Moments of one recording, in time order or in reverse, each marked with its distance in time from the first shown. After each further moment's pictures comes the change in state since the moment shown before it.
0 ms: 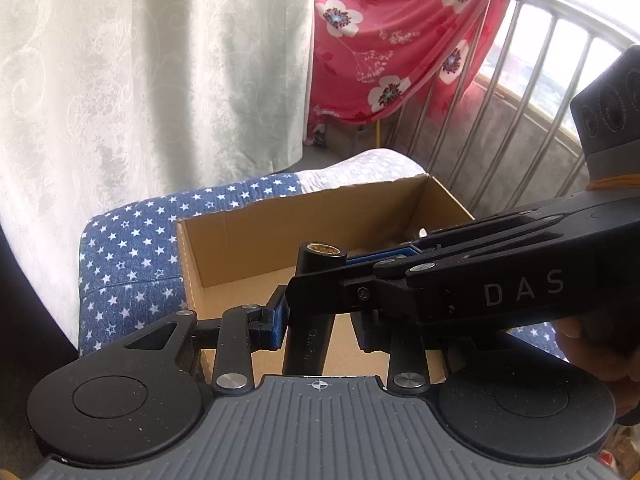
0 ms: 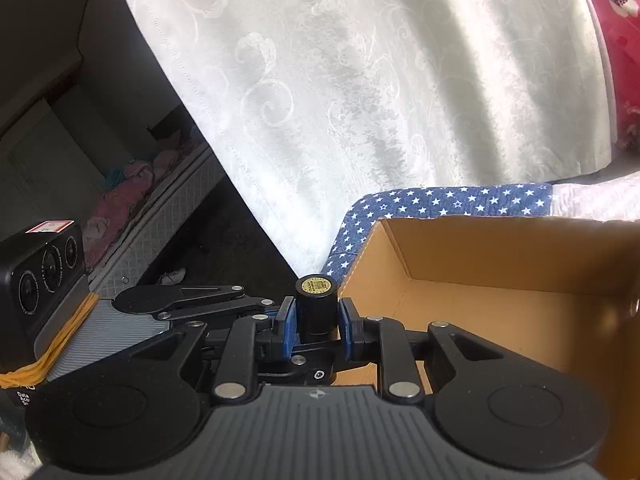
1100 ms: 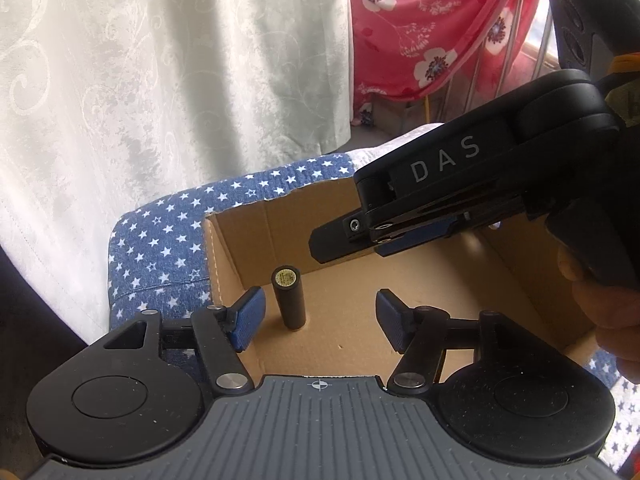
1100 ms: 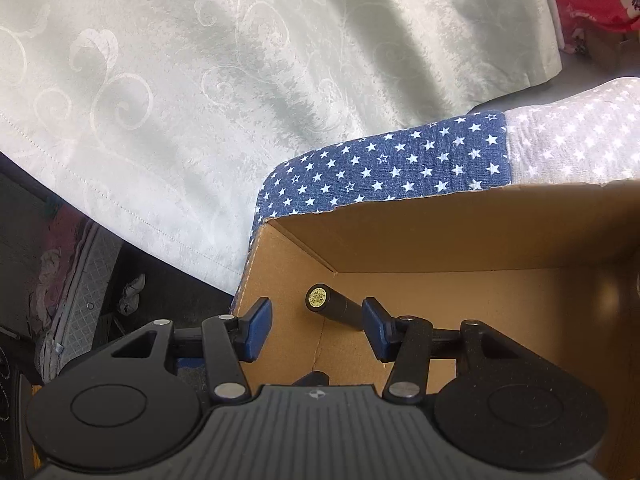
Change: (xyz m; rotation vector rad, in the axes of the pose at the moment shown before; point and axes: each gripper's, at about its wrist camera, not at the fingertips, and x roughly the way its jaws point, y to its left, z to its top) left arm 0.030 0.001 0.004 0.040 0.027 0.156; right arm 0.041 -0.056 0.030 0.202 0.075 -0.115
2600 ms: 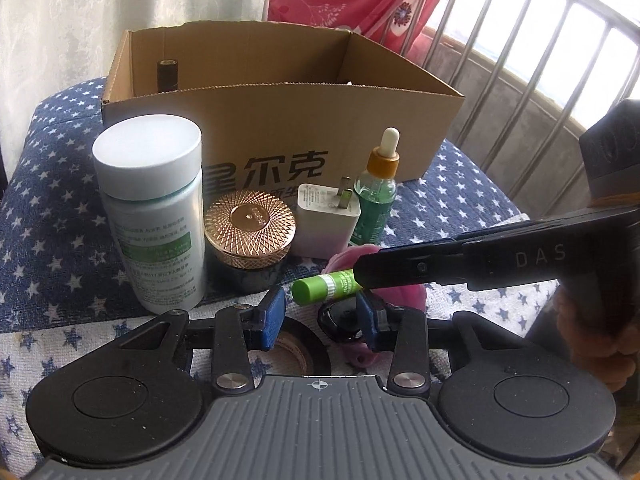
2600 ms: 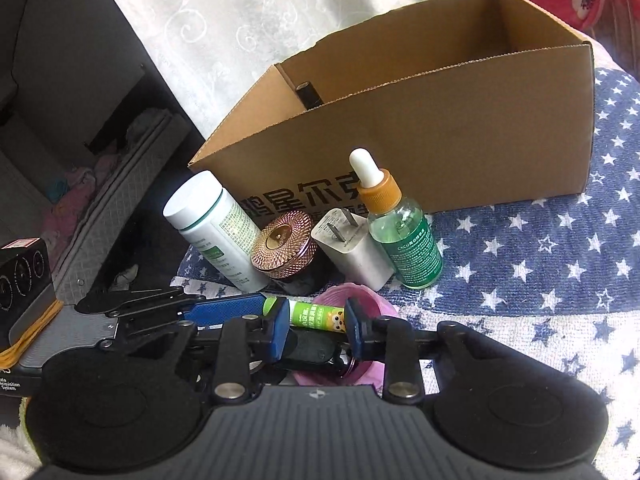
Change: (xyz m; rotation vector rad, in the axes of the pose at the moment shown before) left arm -0.055 -0.047 -0.193 -0.041 0.000 -0.317; right arm -0.061 -0.032 -0.267 -0.051 -0.137 -0.015
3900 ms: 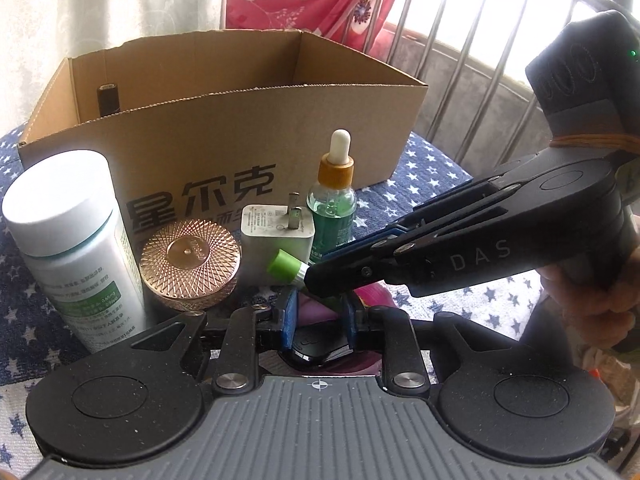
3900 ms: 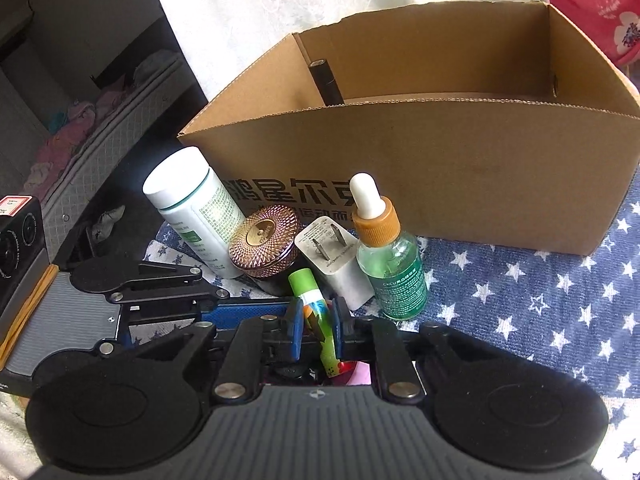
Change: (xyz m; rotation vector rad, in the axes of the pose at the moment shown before) left arm 0.023 -0.024 0.011 0.109 -0.013 -0.049; right arm 0.011 0.005 0.027 -0.197 0.108 -0.052
